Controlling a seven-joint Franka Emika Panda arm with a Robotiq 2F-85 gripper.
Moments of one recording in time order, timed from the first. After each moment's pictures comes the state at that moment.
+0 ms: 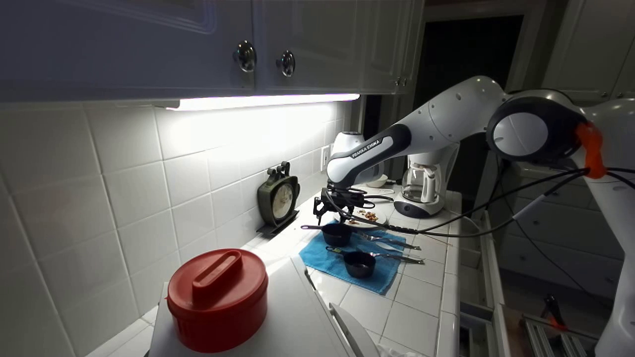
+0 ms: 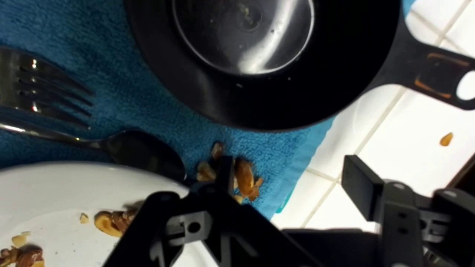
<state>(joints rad) -0.18 0.60 -0.20 -1.62 0.19 2.39 0.67</state>
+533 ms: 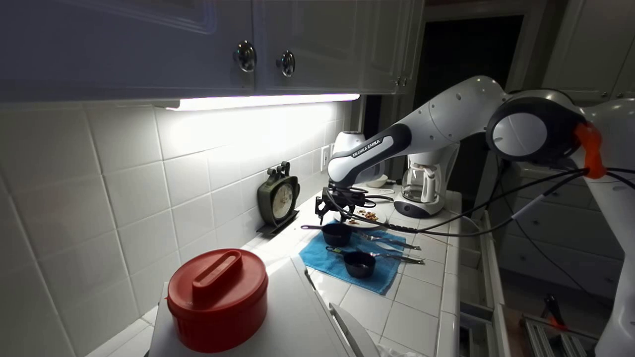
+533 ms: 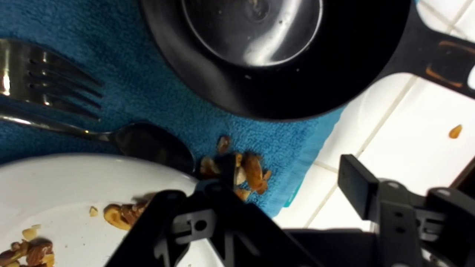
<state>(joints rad) -0.18 0.60 -0.21 -1.62 0.19 2.38 0.67</state>
